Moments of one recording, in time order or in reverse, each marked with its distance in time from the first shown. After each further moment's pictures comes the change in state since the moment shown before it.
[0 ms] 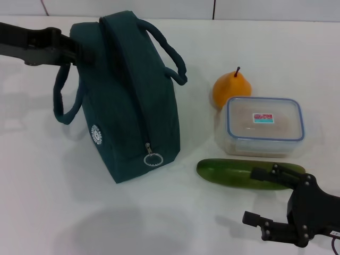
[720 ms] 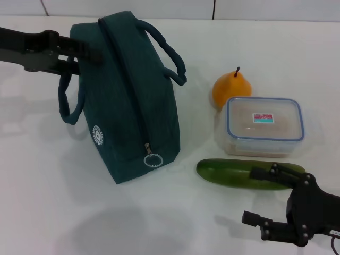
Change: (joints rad) left arm -0.005 -0.014 -0.065 -0.005 0.022 0.054 -0.013; right arm 0.004 0.000 -0.001 -0.001 0.000 -0.002 -0.002
